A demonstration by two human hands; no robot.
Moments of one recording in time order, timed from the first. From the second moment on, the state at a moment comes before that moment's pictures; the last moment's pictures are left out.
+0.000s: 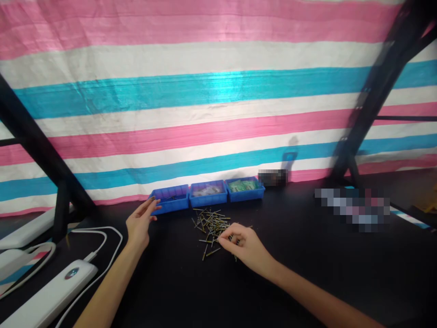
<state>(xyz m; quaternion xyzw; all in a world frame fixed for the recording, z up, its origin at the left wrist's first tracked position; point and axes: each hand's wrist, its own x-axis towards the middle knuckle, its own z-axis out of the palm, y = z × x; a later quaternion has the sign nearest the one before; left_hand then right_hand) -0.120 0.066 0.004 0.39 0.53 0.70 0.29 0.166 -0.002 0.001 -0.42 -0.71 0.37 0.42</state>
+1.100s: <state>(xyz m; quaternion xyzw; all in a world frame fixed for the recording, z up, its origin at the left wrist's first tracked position) -0.030 0.008 0.011 0.89 0.41 0.19 0.06 0.183 0.004 -0.010 -0.49 -0.81 0.17 0.28</state>
